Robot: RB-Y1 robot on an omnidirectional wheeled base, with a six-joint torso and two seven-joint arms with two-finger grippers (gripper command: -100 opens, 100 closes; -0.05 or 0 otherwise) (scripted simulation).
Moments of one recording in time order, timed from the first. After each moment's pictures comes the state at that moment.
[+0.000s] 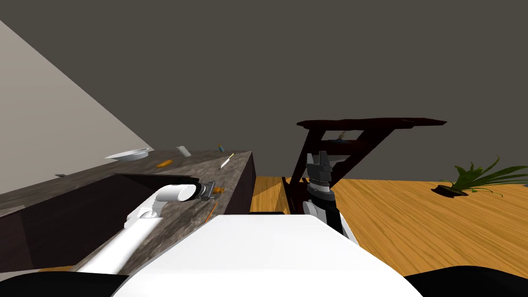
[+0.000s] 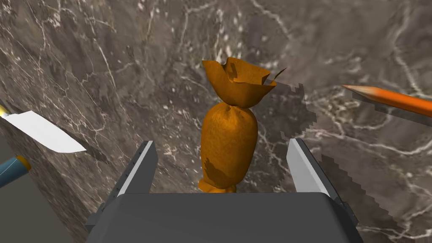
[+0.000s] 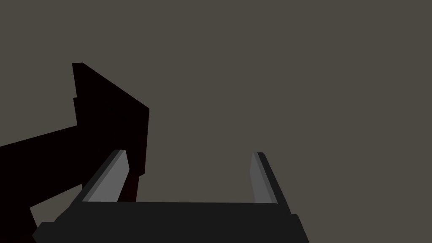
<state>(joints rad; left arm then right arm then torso) 0.31 0.77 0.27 -1.97 0.81 1.31 0.10 0.53 0.02 0.02 -2.31 0.06 -0.63 0.01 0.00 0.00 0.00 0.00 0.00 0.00</state>
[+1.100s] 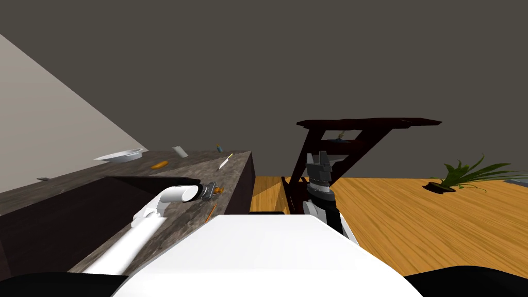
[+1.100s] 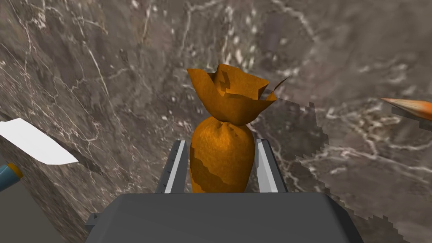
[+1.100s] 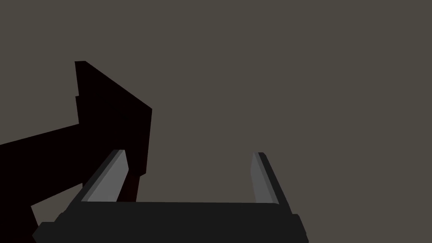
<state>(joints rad) 0.29 0.75 0.25 -1.91 0.78 1.27 0.08 0.53 0.02 0.02 -2.31 0.06 -0.63 0.01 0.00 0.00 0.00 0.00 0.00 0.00</state>
